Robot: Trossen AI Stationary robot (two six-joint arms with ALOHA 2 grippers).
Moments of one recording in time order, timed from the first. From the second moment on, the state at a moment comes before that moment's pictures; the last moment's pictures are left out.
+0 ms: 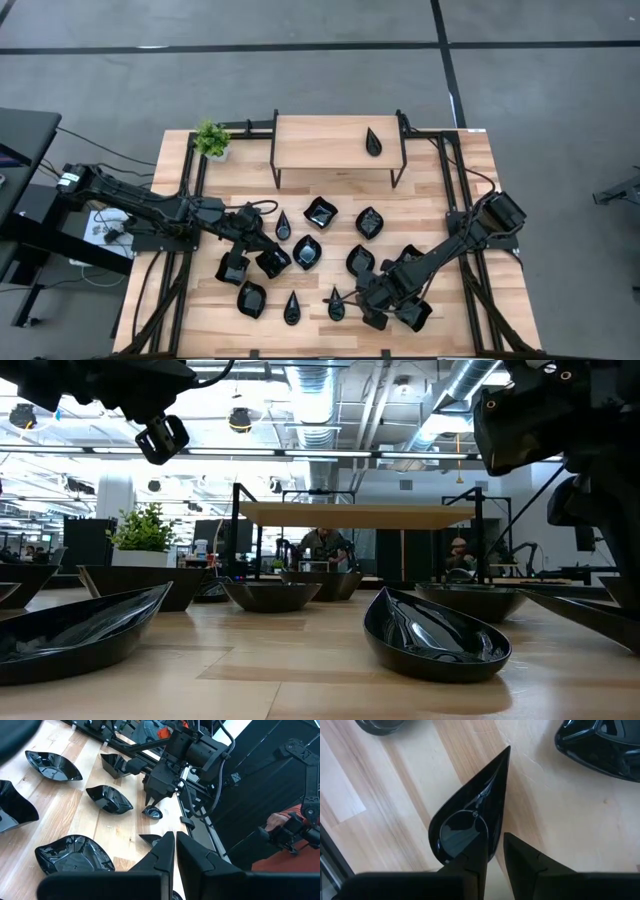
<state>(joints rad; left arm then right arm) -0.25 0.92 0.40 0.30 0.11 -0.54 0.58 1.79 1.14 -0.64 -0.05 1.01</state>
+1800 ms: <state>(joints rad) -0.25 0.92 0.40 0.30 0.11 -0.54 0.58 1.79 1.14 -0.62 0.01 0.93</state>
